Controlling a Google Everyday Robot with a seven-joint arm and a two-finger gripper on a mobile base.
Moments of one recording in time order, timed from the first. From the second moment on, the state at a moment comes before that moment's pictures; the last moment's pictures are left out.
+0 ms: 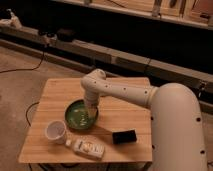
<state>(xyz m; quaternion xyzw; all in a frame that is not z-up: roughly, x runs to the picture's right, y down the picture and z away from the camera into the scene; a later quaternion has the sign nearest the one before) -0.077 0.140 0.859 -0.36 -0.14 -0.12 0.91</state>
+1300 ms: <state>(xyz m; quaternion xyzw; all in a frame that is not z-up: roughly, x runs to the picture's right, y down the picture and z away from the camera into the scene) 0.090 0.120 0.873 -0.37 0.00 -0.03 0.93</state>
